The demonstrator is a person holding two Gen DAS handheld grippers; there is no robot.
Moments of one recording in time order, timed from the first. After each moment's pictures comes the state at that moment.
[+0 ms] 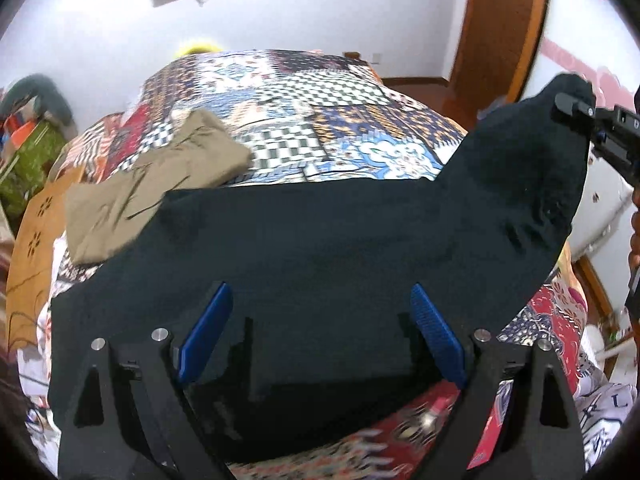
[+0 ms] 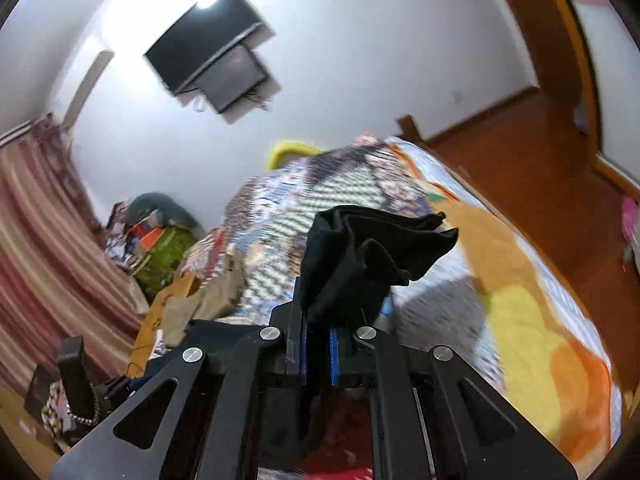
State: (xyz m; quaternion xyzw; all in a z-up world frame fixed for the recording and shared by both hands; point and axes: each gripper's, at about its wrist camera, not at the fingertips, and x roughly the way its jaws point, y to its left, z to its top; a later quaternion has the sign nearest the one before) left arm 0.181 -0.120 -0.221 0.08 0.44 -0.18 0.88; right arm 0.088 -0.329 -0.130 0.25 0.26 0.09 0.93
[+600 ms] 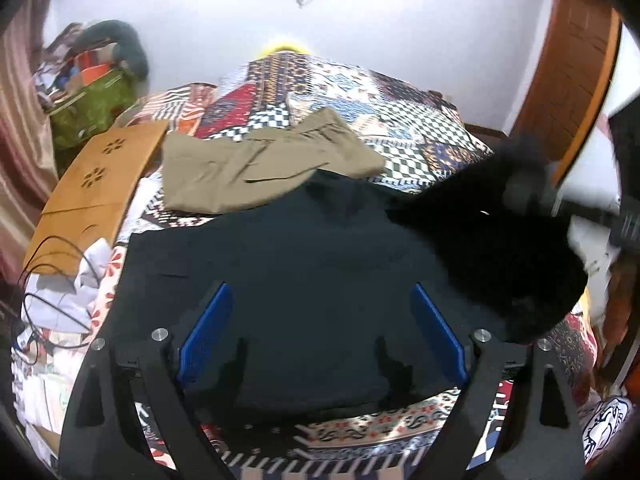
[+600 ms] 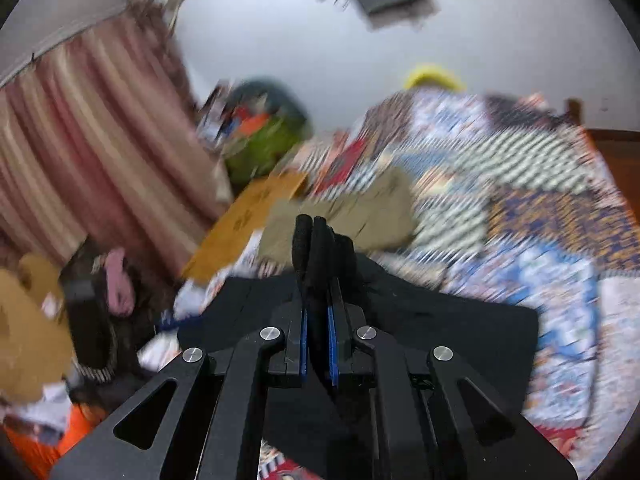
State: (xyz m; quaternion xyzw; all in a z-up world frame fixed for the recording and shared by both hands) left arm 0.160 0.008 -0.208 -0.02 0.42 -0.07 0.91; right arm 0.152 -0.129 -0.158 0.12 0.38 0.32 0.86
